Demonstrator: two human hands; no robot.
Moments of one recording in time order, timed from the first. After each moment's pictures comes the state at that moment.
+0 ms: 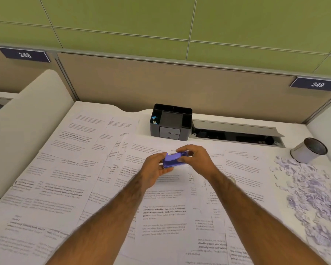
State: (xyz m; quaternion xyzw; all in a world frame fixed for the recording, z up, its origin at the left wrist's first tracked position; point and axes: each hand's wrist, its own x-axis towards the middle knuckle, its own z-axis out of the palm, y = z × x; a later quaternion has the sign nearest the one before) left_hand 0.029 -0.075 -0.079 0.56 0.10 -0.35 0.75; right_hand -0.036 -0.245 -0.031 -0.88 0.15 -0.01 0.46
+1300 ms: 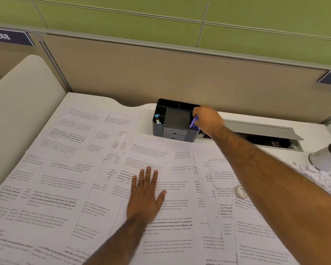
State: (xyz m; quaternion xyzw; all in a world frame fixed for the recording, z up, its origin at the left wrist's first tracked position) left_hand 0.000 -0.019 -0.185 0.96 -0.25 -0.10 0.09; right_hand 0.131 -0.325 -0.021 -0.99 0.12 0.01 0.06
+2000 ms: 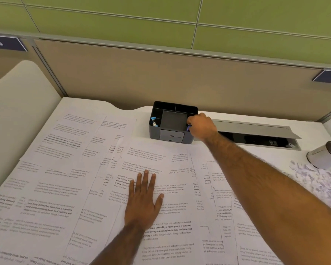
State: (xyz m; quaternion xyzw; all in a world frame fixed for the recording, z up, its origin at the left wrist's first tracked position) left_hand 0.001 -0.019 -0.190 0.96 -0.25 -0.09 0.09; right_hand 0.129 -0.317 -0.044 -0.99 0.13 0.05 0.04
